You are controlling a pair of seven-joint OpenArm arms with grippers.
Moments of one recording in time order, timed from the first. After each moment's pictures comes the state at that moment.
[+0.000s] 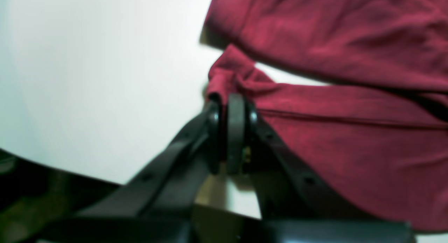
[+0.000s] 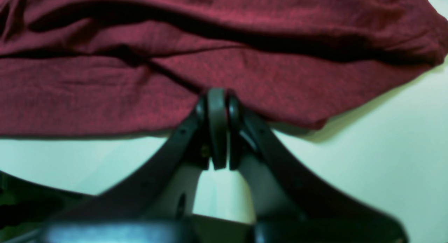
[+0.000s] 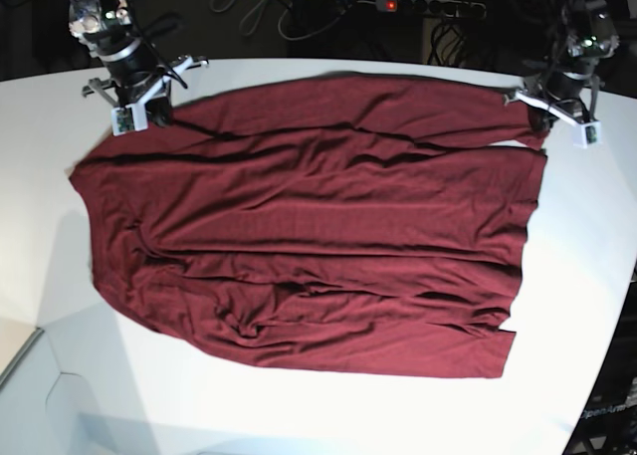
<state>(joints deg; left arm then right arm) 27.6 -14.7 -24.2 96.1 -28.4 -10.6 31.7 -34.2 19.9 -1.3 105.5 16.5 1.5 -20.5</state>
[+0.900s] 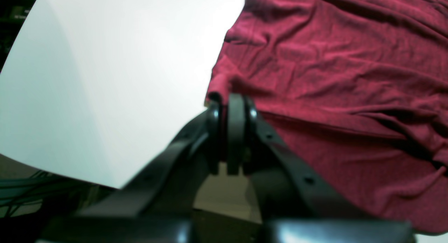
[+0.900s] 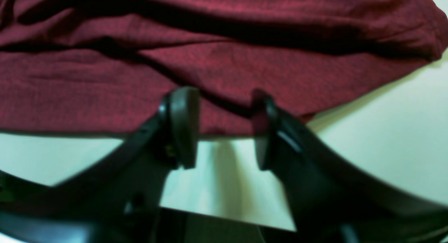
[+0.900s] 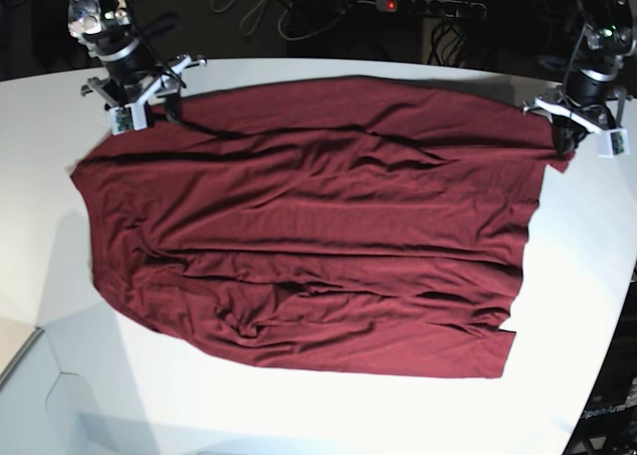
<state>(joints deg) 31.2 -14.9 -28.3 108.2 -28.6 -10.7 31.7 -34.2 20.2 -1.2 104.8 16.5 1.5 -20.7</state>
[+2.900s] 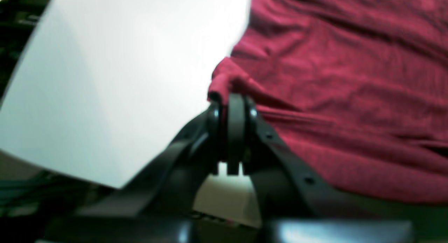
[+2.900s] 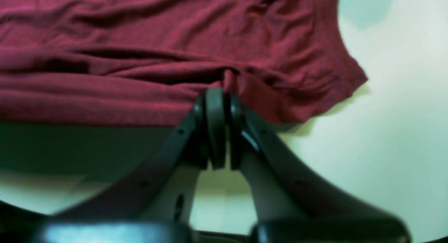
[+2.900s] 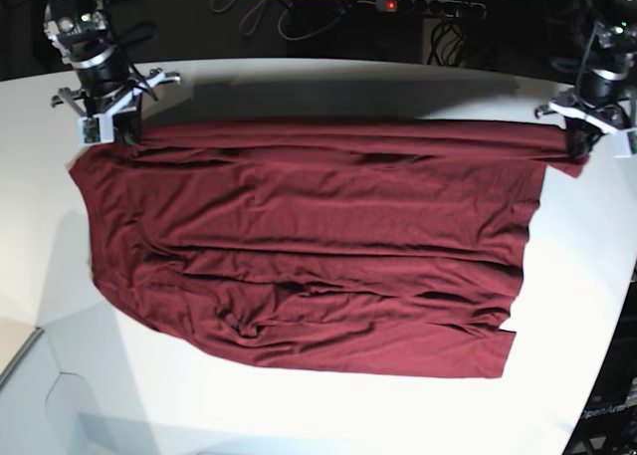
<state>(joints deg) 31.3 -14.3 -33.0 109.7 -33.1 -11.0 31.9 -36.3 19.9 5.9 110.8 16.5 2.3 -20.5</state>
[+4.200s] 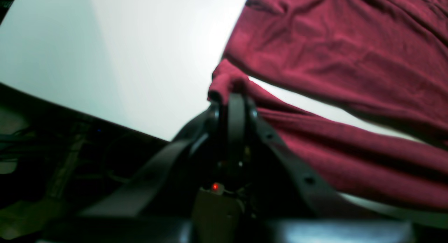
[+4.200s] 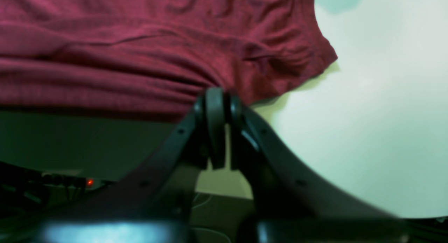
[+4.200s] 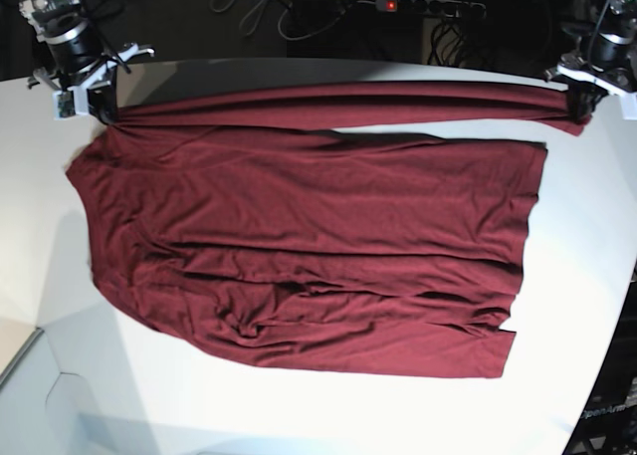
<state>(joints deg) 40.7 -15.1 -35.7 109.9 -40.9 -11.3 31.9 -43.9 19.9 15.1 110.8 16.5 10.1 -14.7</state>
